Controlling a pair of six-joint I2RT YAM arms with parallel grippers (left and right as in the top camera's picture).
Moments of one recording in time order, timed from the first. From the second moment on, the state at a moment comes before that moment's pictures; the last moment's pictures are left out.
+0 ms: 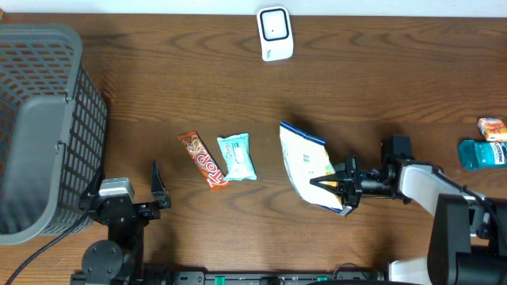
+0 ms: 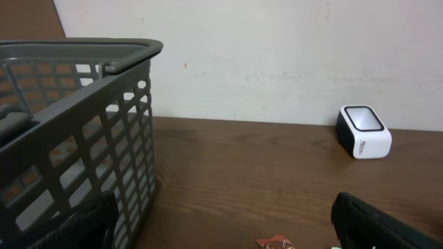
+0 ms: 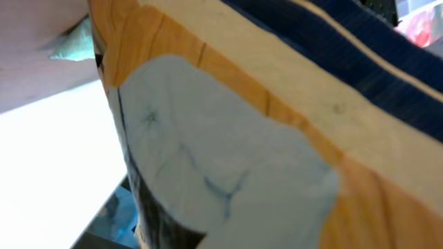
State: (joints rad) left arm -0.10 0.02 0.37 -0.40 -0.19 -0.02; right arm -0.07 1.62 0.61 -0.54 -1.49 2.03
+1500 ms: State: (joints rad) left arm -0.10 0.02 0.37 -0.40 -0.19 -0.02; right arm 0.25 1.55 0.64 0.53 -0.07 1.60
